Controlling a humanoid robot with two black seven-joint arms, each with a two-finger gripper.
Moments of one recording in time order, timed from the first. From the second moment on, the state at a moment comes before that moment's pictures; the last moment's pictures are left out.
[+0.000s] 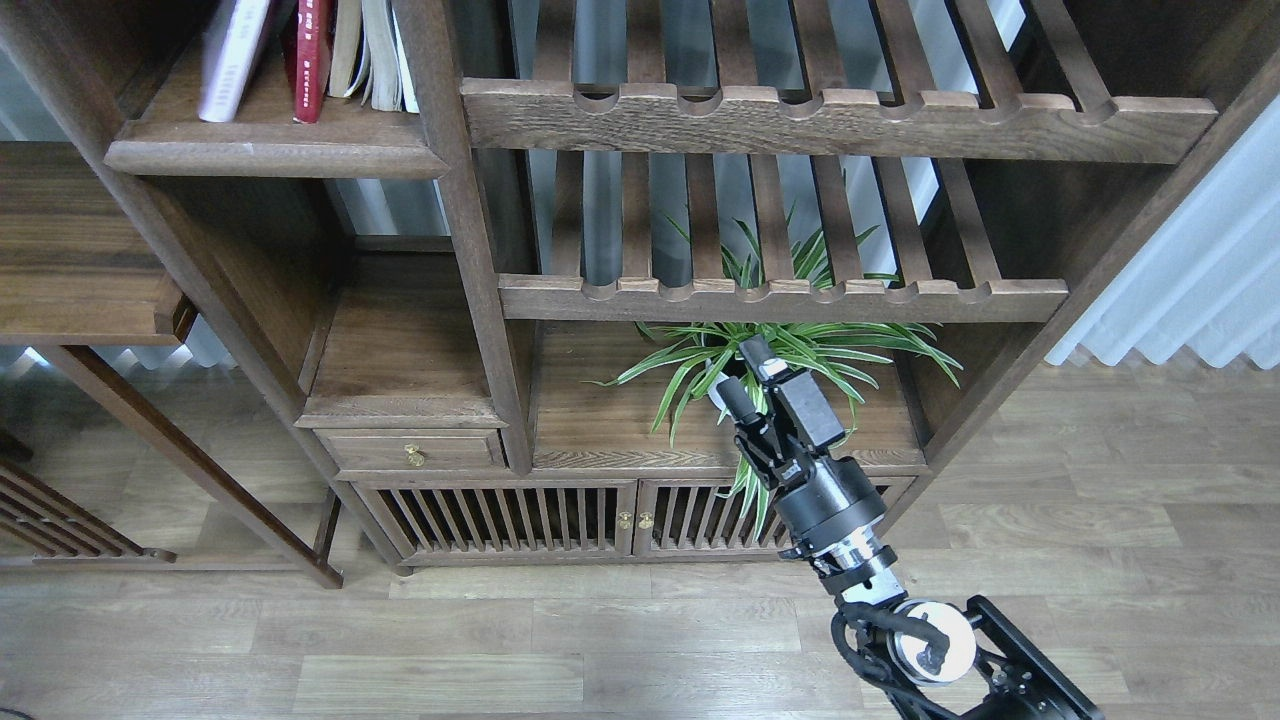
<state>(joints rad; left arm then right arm) -1.61 0.50 -0.66 -0.52 0.42 -0.49 0.25 -0.01 -0.01 1.15 1.26 0.20 0.58 -0.07</state>
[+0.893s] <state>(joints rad) -1.71 0.53 -0.51 -0.52 0.59 -0.49 0.24 0.01 -0.09 1.19 1.26 0.26 0.58 -0.08</state>
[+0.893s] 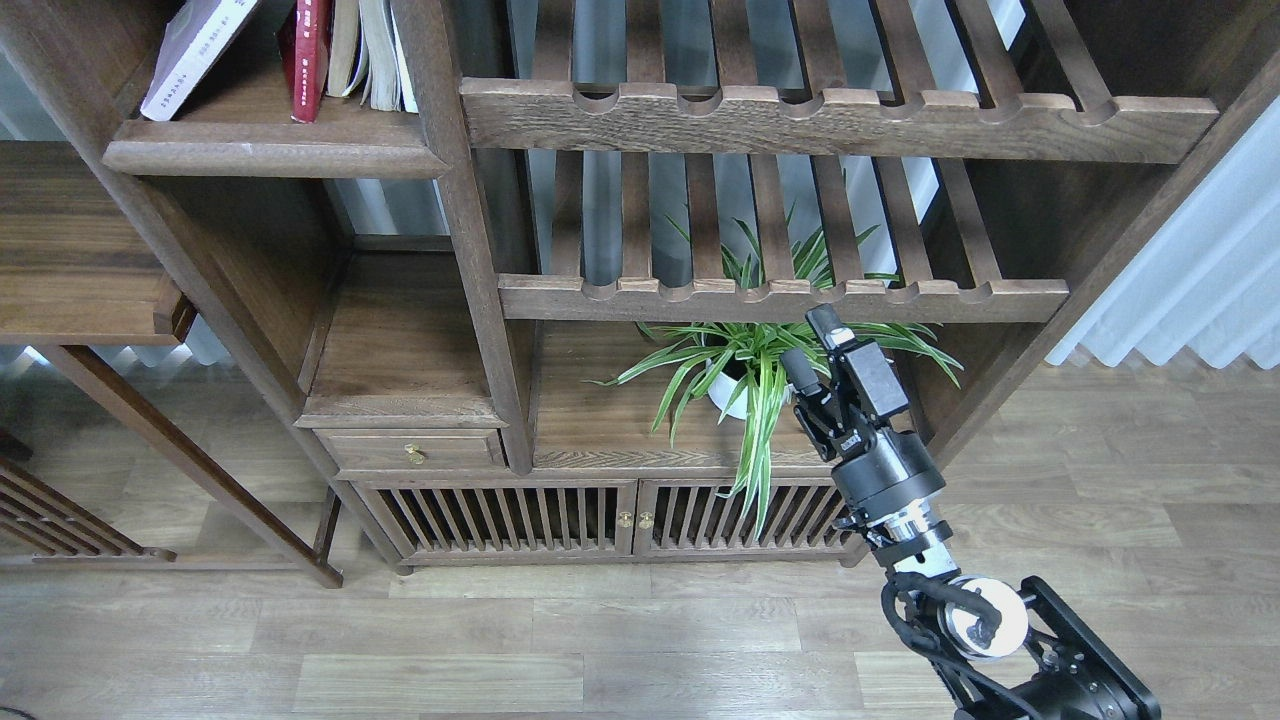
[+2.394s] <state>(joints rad) -1.56 0.40 -0.41 -0.33 0.58 -0.35 -0.23 0.02 -0.12 1.20 1.26 0.32 0.58 -0.08</state>
